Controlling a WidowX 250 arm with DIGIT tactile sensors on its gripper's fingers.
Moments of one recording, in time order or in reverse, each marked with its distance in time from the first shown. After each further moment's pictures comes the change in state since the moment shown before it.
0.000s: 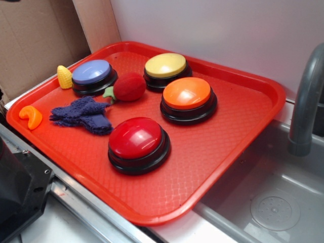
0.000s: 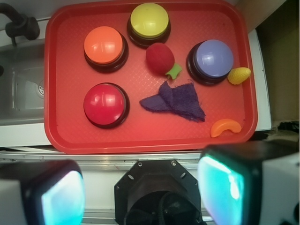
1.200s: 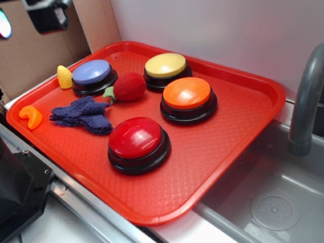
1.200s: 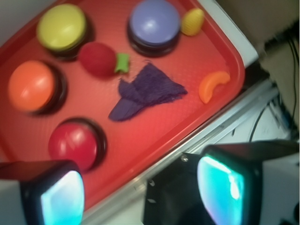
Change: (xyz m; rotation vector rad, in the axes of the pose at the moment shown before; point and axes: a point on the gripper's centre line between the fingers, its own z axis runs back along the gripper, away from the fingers) arm 0.015 0.035 -0.065 0.050 -0.006 0.739
